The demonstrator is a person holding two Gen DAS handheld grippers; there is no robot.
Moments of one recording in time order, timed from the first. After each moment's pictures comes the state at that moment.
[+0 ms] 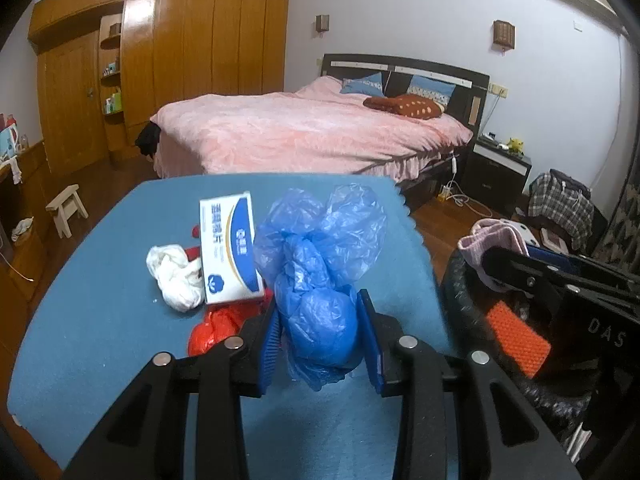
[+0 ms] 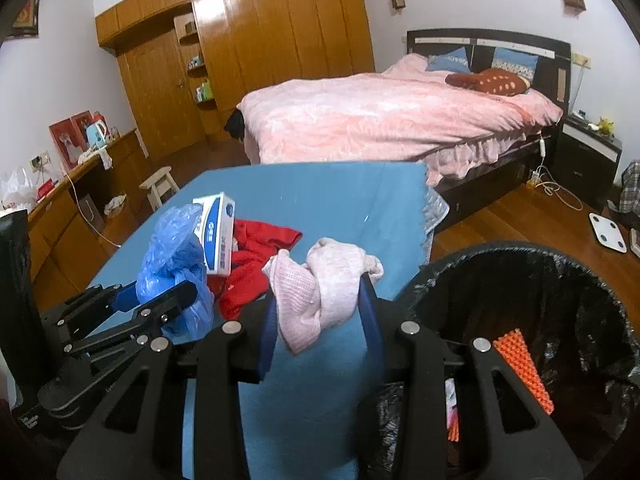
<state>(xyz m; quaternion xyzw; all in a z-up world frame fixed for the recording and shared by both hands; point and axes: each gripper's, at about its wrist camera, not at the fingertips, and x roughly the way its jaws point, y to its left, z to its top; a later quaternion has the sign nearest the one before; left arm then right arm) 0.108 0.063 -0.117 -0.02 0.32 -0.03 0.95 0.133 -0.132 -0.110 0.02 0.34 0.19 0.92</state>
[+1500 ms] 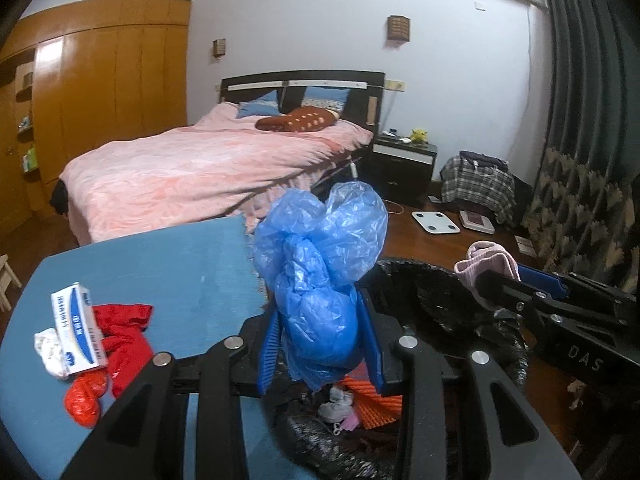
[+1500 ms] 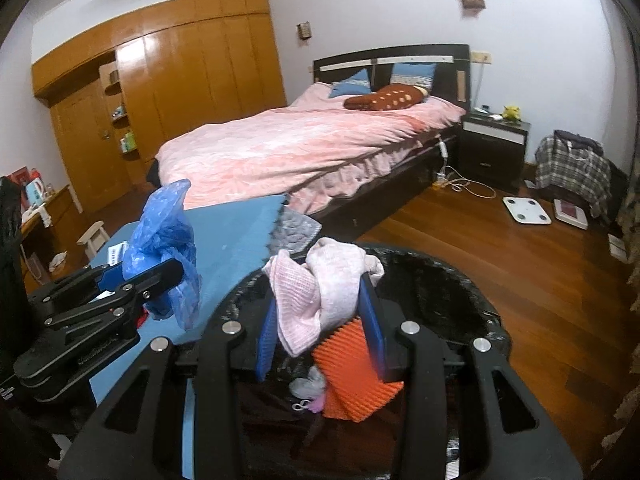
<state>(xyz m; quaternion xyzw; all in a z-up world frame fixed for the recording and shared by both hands) 0.112 -0.102 -0.079 0.03 0.28 -0.19 0.94 0.072 -0.297 -0.088 0.06 0.29 0.04 0.95</state>
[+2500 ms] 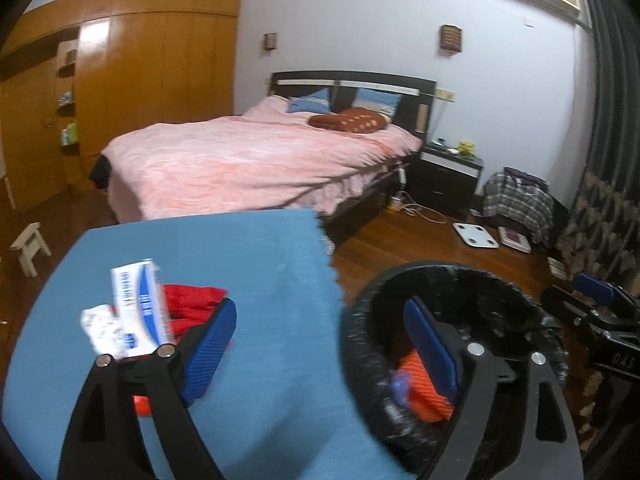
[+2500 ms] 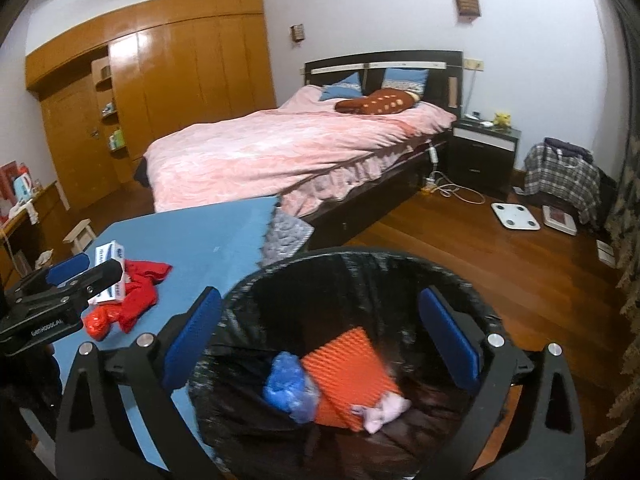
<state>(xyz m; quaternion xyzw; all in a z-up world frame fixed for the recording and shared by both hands) 0.120 -0.011 -0.074 0.00 0.28 -0.11 0.95 0.085 -0.270 -0.092 0.04 0.29 0.02 0.96</state>
